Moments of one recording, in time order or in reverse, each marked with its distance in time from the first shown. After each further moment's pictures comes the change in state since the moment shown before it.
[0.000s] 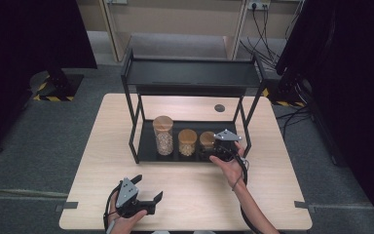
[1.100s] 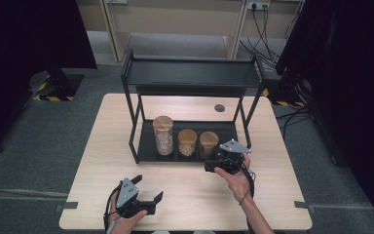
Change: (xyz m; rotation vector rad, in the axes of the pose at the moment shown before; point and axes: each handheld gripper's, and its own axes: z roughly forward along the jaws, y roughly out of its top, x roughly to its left) left arm -0.001 0.000 0.000 0.002 0.001 0.001; right arm 0.006 -0.026 -0.043 -0.073 0.059 0.034
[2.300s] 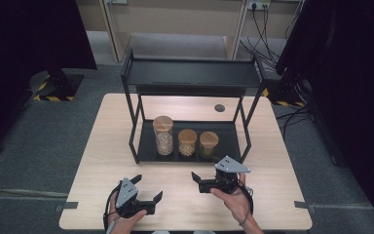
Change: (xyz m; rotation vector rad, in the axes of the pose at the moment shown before) left arm 0.000 0.000 -0.001 -0.005 0.004 0.003; right arm 0.021 -0.028 -0.032 -0.067 0.174 -0.057
